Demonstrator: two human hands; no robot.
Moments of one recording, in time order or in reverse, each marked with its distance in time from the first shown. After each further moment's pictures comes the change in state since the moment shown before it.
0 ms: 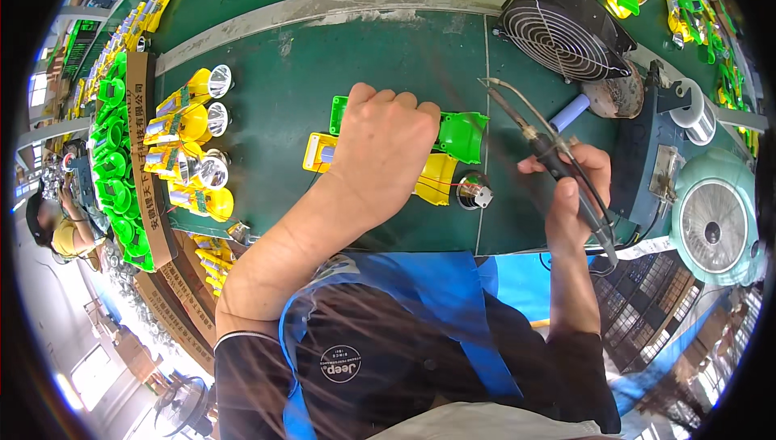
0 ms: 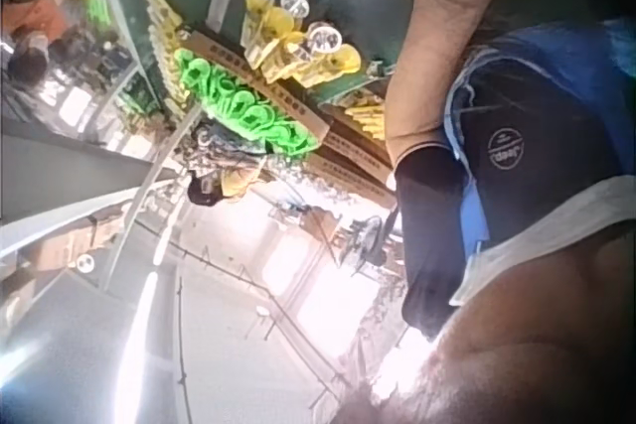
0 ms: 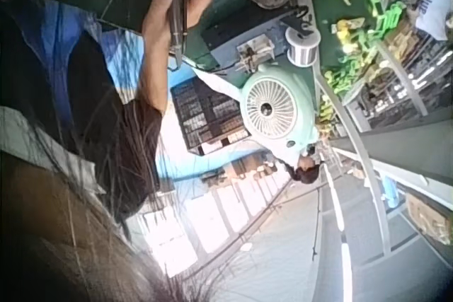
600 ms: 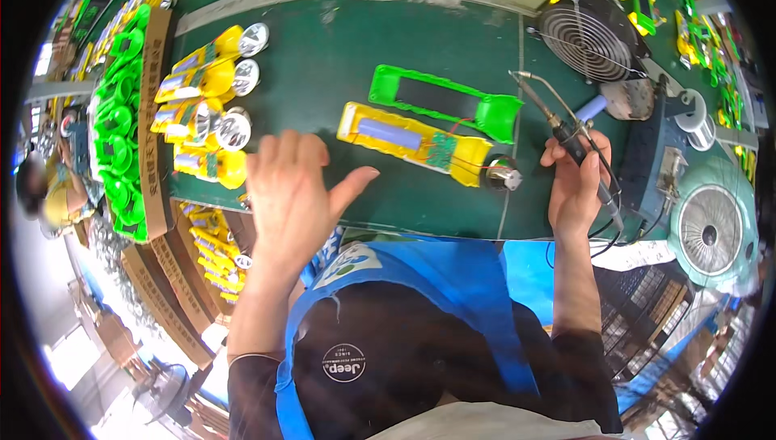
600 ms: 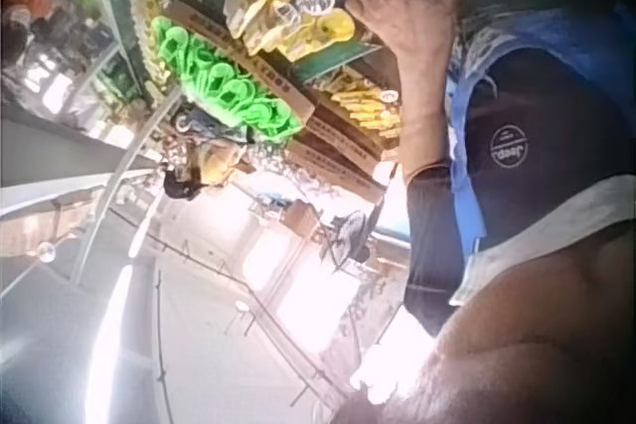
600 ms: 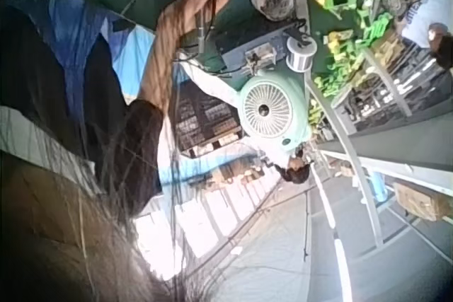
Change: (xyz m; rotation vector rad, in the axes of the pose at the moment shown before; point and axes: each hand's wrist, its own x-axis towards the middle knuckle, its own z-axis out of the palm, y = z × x) left_hand -0.127 -0.030 -0.027 0.055 0.106 -0.404; right_hand -0.009 0.016 0.013 0.235 0.086 0.066
